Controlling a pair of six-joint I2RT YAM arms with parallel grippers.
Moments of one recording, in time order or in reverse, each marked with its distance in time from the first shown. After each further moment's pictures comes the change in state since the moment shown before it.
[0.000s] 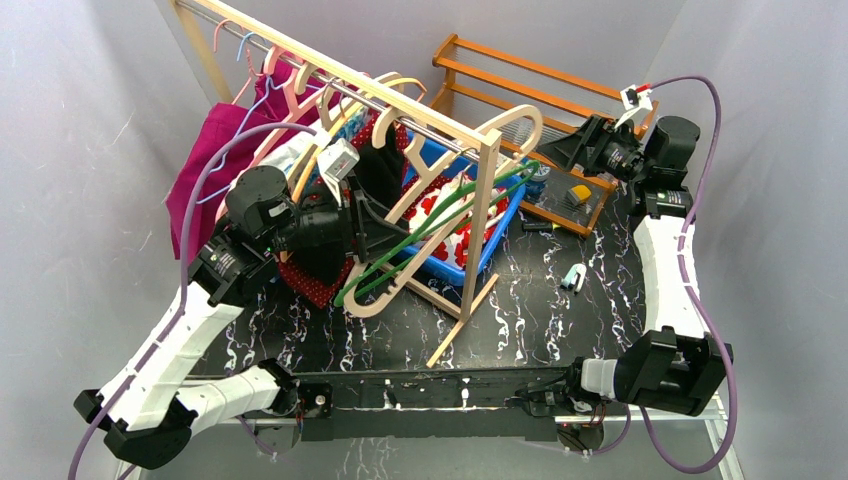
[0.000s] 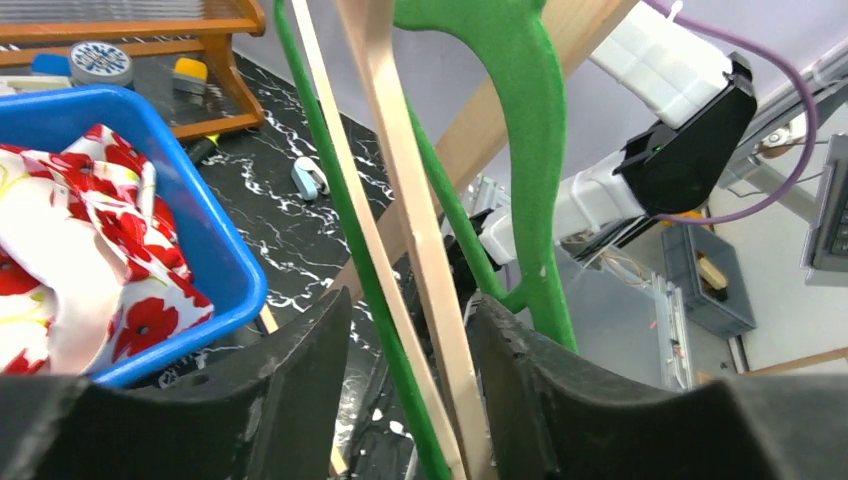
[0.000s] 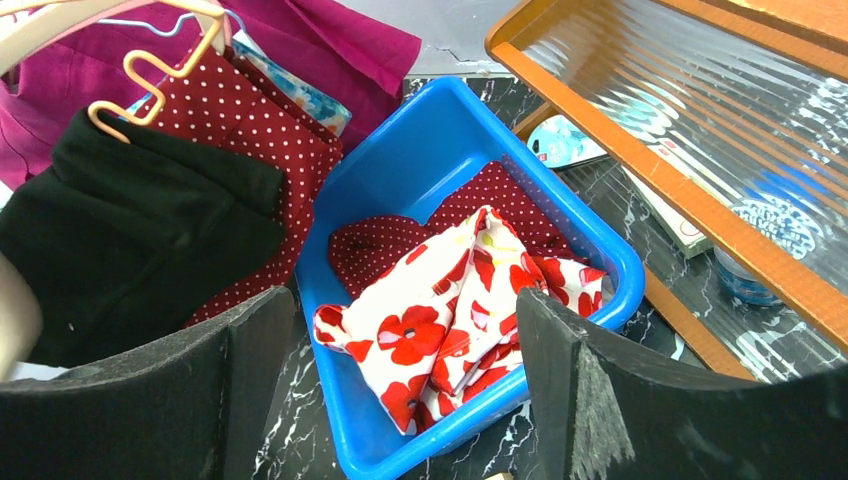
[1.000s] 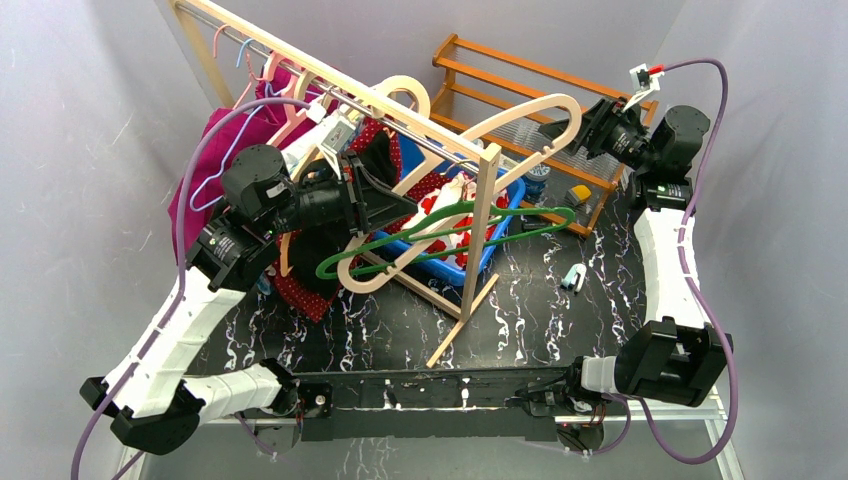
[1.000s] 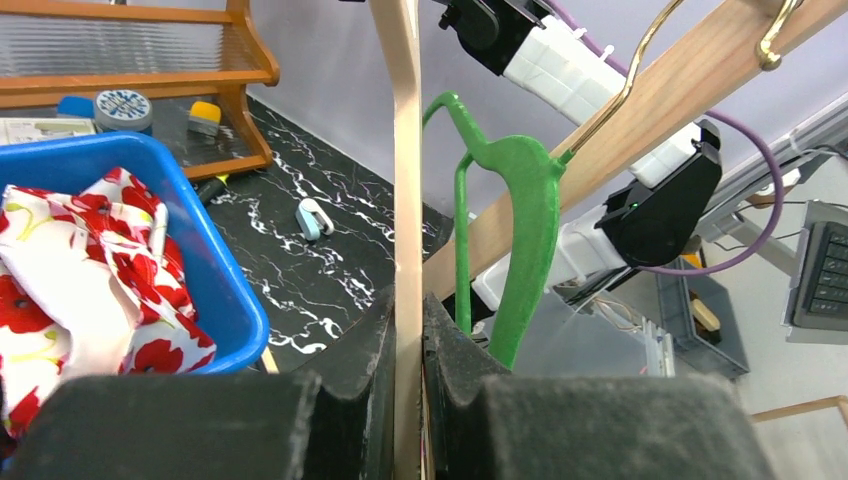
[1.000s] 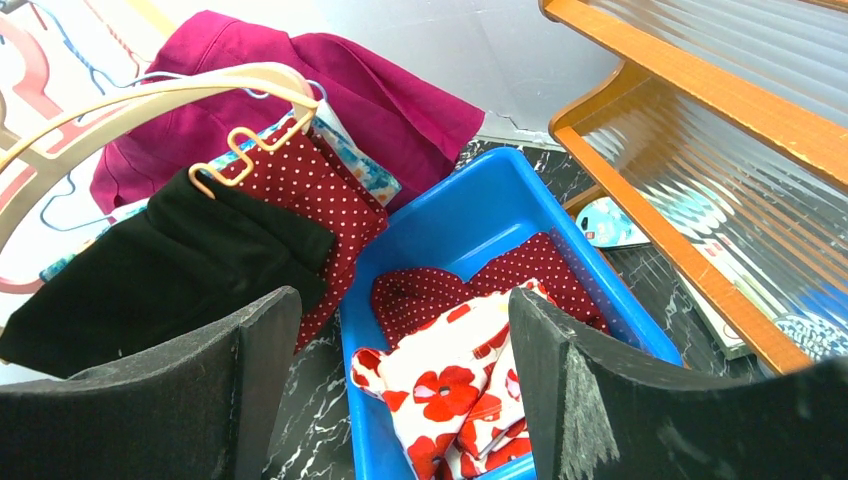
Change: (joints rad) left arm 0.001 0.089 0.148 -0.013 -0.042 -0.095; right arm 0.000 0.039 0.039 0.256 -0.086 0.165
